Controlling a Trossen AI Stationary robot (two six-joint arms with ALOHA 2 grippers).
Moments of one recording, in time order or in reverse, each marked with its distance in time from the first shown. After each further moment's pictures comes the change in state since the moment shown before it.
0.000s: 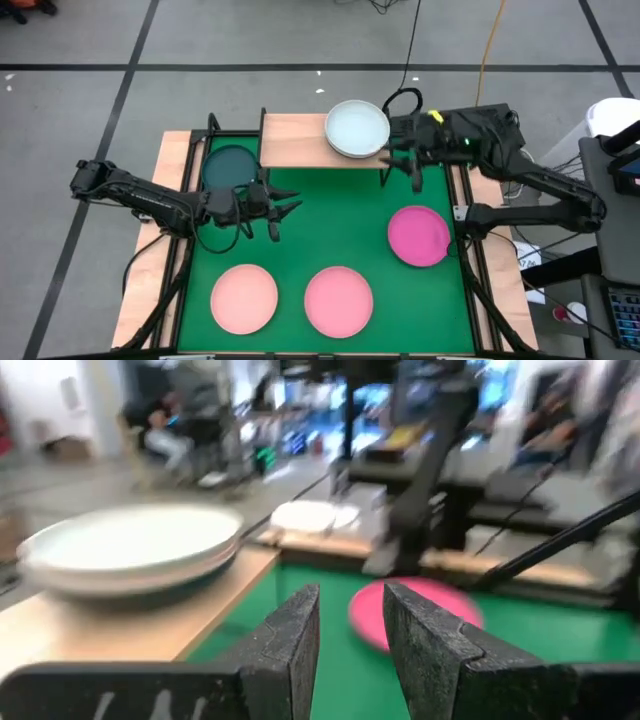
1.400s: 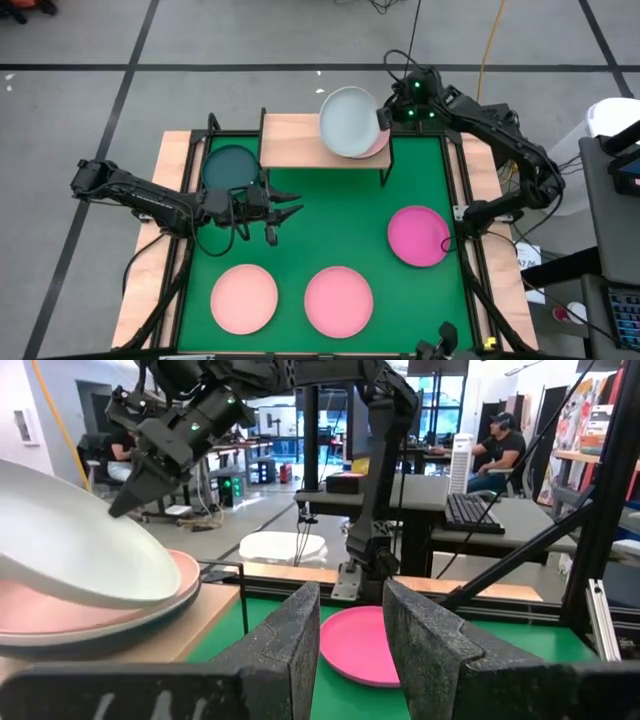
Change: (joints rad) left arm -0.010 0.009 -0.013 0.109 0.090 0.040; right arm -0.439 0.489 0.281 -0.270 0.081 0.317
